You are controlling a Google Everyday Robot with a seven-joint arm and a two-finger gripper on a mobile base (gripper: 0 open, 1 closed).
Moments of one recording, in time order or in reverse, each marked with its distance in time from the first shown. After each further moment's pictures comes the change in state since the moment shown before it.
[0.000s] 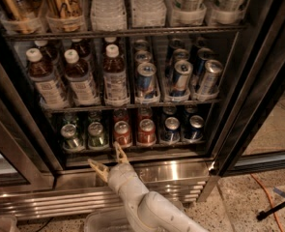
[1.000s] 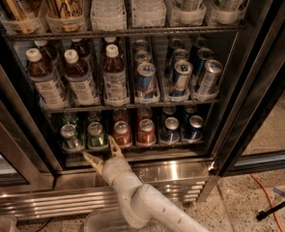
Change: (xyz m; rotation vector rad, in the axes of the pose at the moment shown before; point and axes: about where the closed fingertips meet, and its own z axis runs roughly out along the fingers) arm -0.008 0.001 0.030 0.004 -0.033 -0.013
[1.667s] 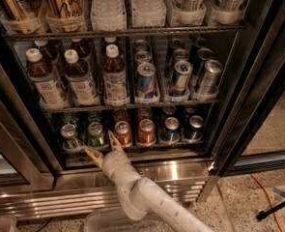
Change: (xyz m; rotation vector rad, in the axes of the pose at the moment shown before) arm -0.003 -0.014 0.020 0.017 -0.014 0.000
